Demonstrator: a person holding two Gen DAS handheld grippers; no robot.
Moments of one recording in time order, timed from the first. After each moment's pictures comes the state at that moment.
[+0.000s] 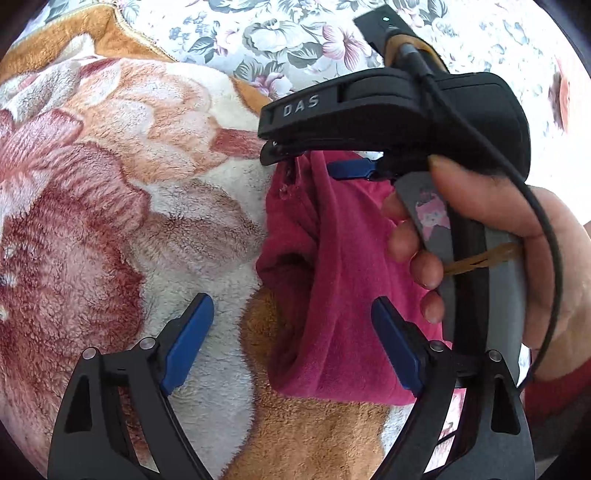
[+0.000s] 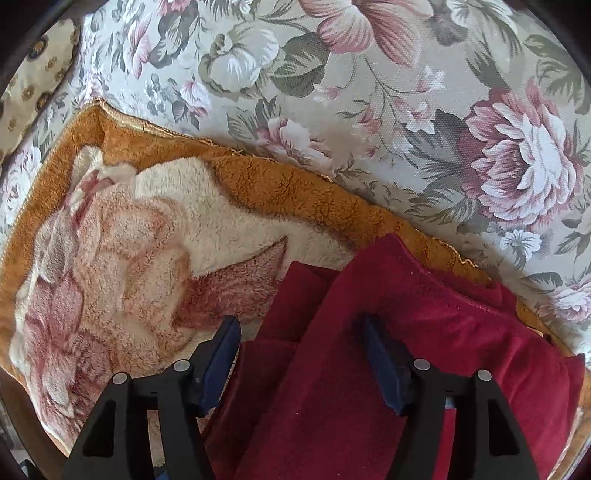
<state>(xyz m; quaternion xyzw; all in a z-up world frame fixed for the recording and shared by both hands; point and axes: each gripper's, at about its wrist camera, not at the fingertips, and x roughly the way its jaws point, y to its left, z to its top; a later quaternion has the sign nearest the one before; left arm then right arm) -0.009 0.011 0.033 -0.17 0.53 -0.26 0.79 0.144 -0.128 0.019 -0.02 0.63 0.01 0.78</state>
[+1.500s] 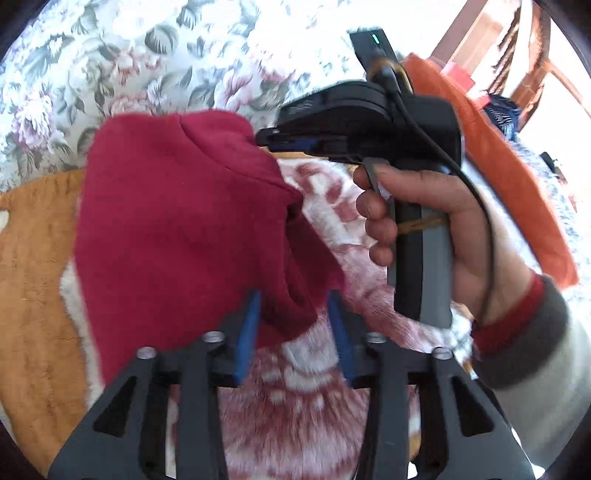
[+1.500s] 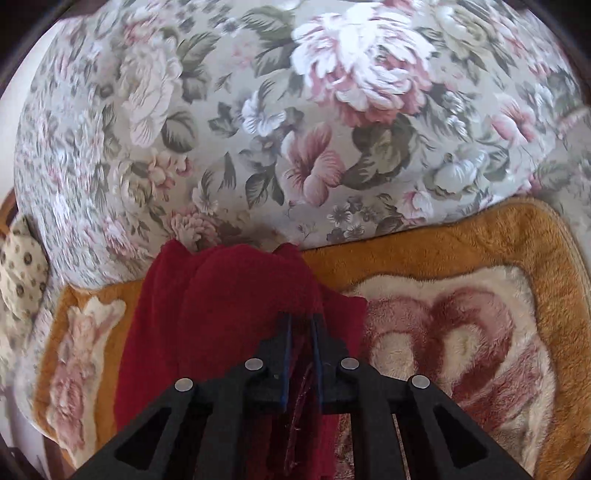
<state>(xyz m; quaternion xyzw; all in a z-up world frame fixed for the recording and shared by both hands) -0.127 -0.244 0.095 0.07 0.45 -0.52 0.72 -0.110 -0.474 0.097 0.26 0.41 -0.13 0.87</state>
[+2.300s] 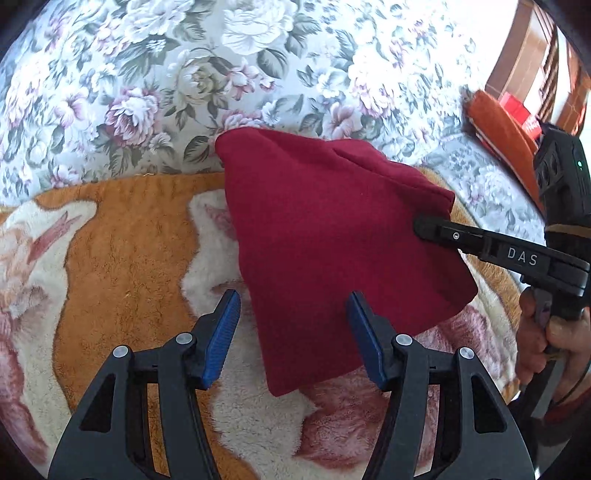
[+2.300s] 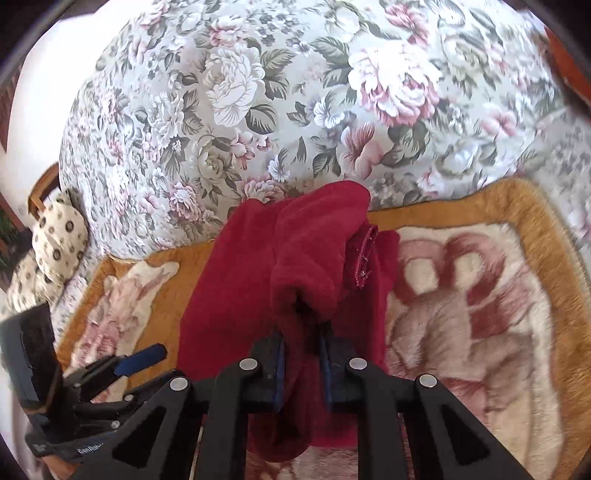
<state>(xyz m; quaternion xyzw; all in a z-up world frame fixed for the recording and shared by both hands) -0.106 -0.189 0.086 0.08 0.43 -0.42 0.79 -0.184 -0.388 0.114 0.19 0.41 -0.09 0.89</state>
